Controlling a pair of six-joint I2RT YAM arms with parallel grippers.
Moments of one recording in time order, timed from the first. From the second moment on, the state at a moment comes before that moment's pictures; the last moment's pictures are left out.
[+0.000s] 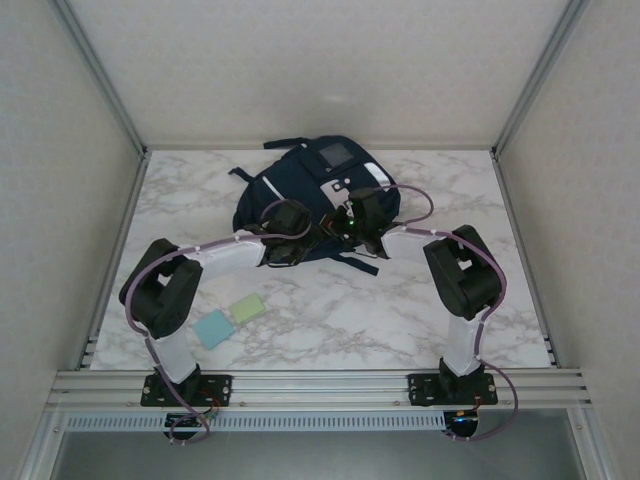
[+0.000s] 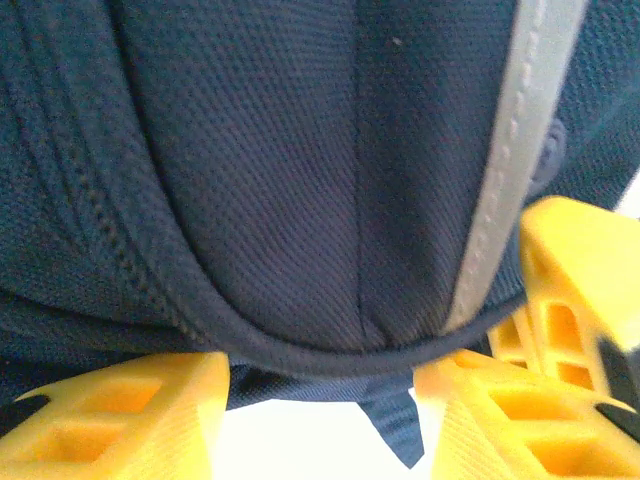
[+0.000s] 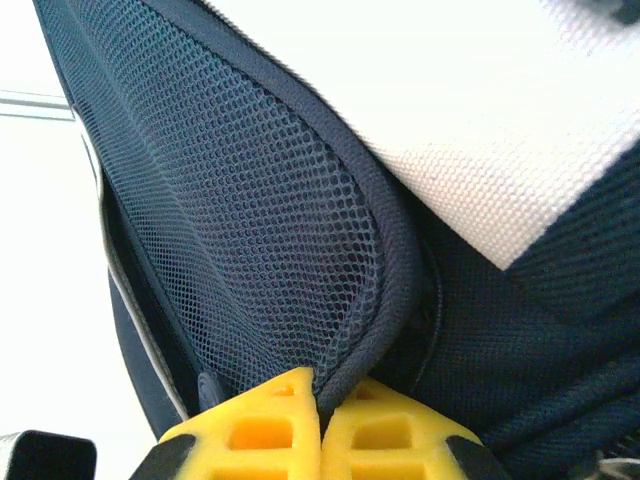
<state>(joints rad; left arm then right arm) -0.68 1.79 1.10 -0.22 0.02 -1.34 0.56 1.91 1.07 0.21 -0.33 1.11</state>
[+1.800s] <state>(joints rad) -0.72 1.93 1.72 -0.82 0.26 -0.50 0.29 1.82 1.40 -0.49 -0.41 0.61</state>
